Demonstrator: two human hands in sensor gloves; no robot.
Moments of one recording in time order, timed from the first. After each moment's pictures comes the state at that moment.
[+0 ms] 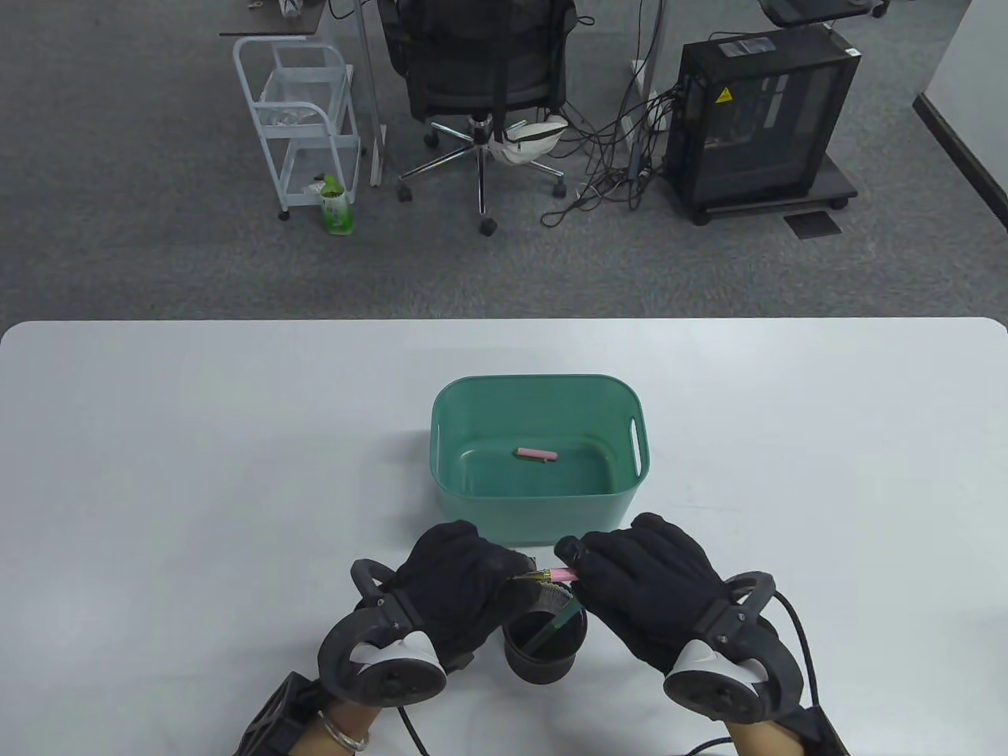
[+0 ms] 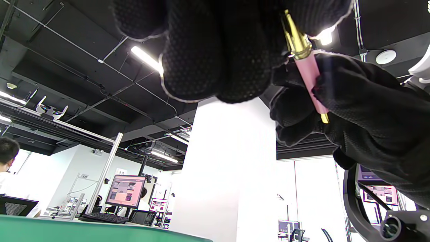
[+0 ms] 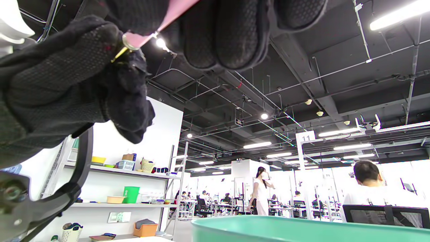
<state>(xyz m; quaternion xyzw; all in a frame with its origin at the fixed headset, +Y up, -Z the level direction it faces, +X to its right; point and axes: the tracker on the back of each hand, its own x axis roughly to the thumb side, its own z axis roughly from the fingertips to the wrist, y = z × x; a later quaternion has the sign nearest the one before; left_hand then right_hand) -0.116 -0.610 -0.222 0.31 -0.41 0.20 0.83 0.133 -0.603 -0.210 0.33 -0.35 0.86 0.16</state>
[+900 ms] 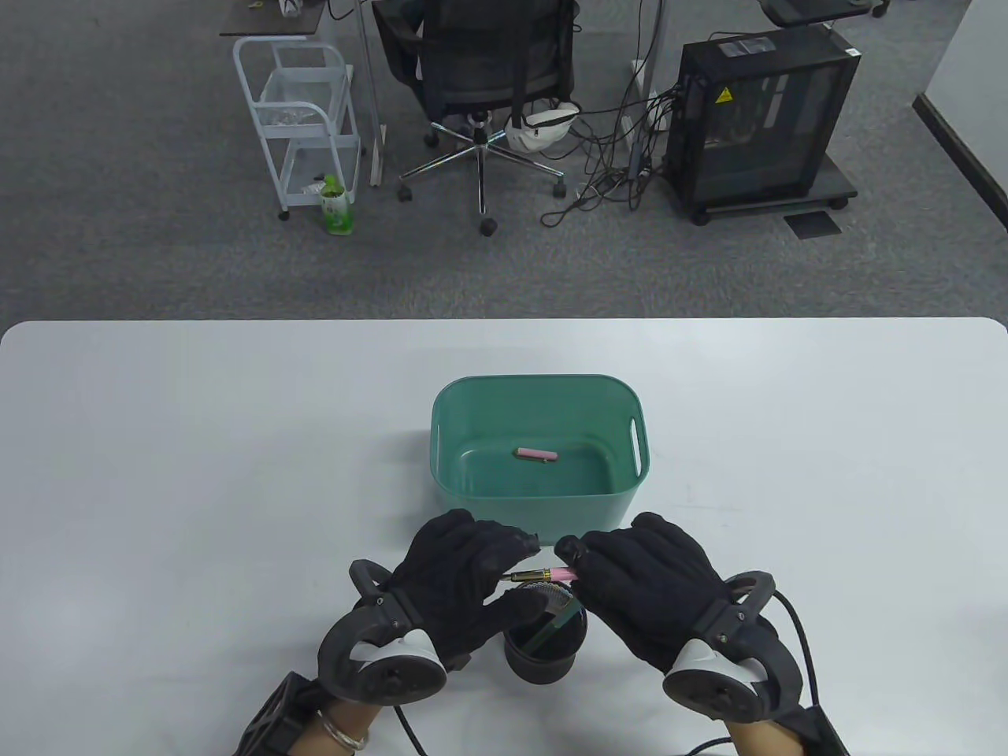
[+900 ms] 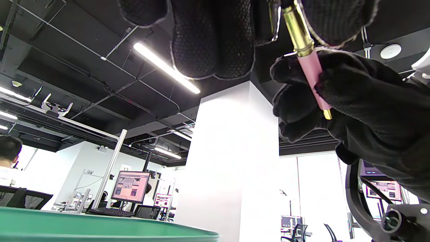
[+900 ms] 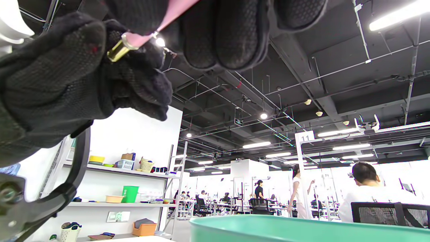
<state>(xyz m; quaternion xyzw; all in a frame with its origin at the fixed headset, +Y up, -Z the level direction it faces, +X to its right) -0.117 -0.610 -0.223 0.30 -0.40 0.20 0.84 0.132 -0.603 -0.210 0.33 -0.35 0.86 0.16</state>
